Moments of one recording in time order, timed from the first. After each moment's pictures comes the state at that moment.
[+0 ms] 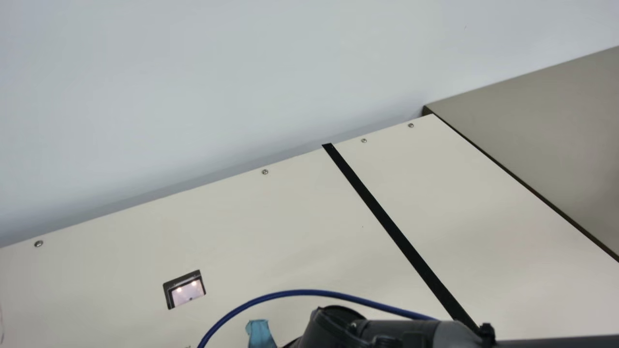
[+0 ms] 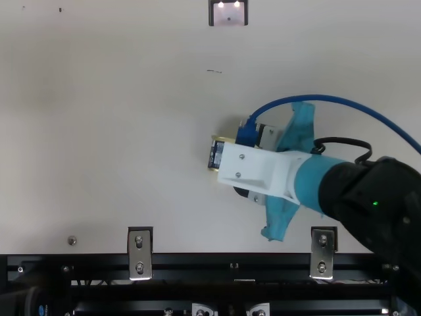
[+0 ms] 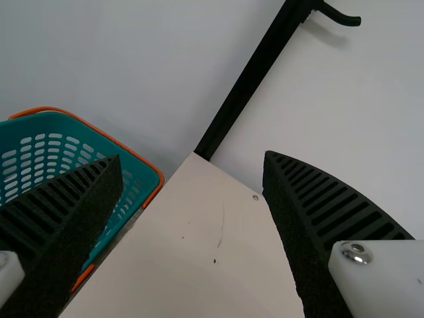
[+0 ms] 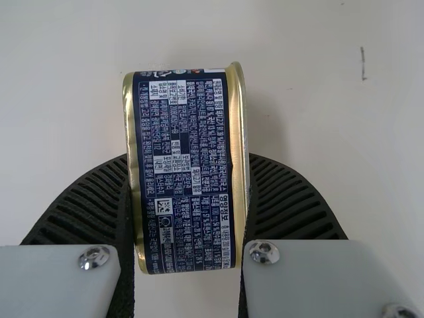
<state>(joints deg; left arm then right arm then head) 16.5 34.6 -16.4 22.9 0.4 -53.2 45.0 85.4 -47.1 11.5 31.5 -39.0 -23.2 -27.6</state>
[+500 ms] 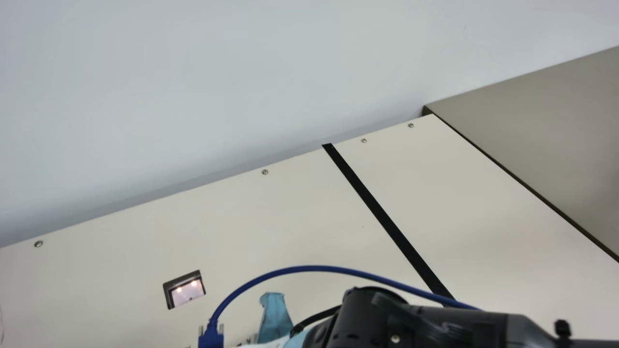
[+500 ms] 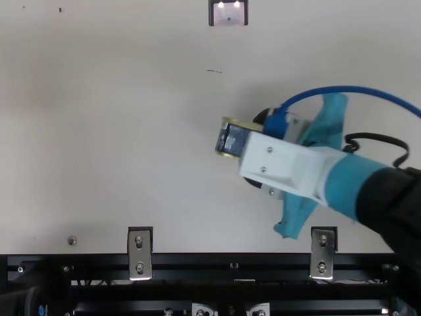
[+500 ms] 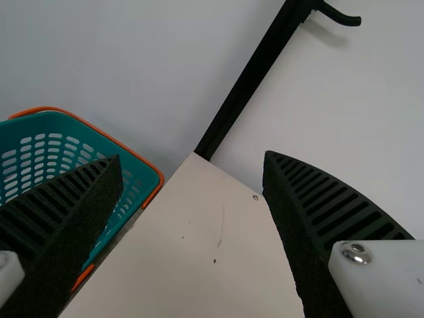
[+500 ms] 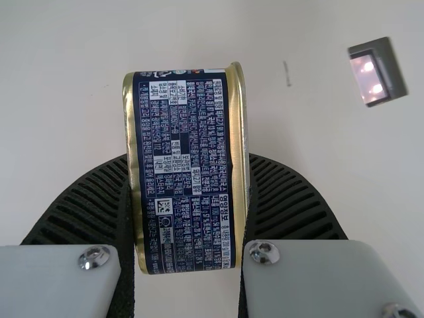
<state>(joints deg) 16.5 34.6 -16.4 22.9 0.4 -53.2 42.1 77.1 -46.9 7.7 32.7 -34.3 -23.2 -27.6</state>
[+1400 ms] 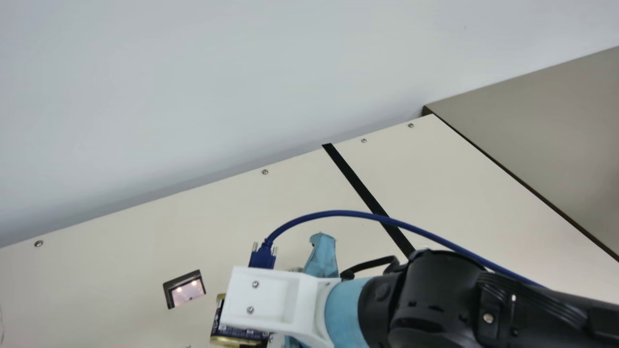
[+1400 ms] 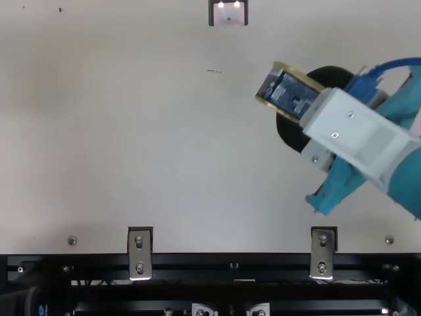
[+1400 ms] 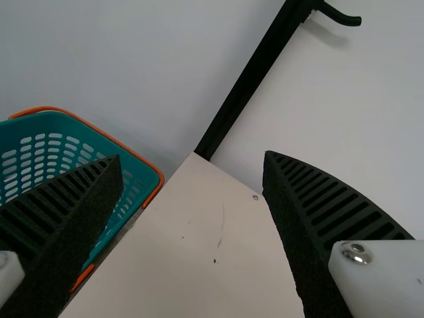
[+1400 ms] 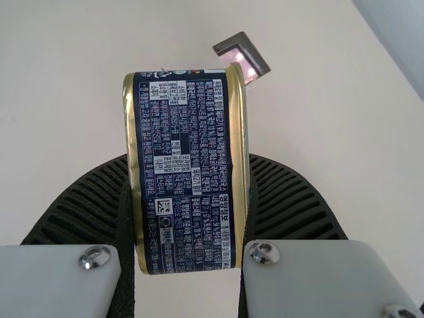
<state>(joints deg) 16.5 34.6 -16.4 22.9 0.4 -53.2 35.1 68.6 -47.1 -2.7 32.7 -19.4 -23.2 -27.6</state>
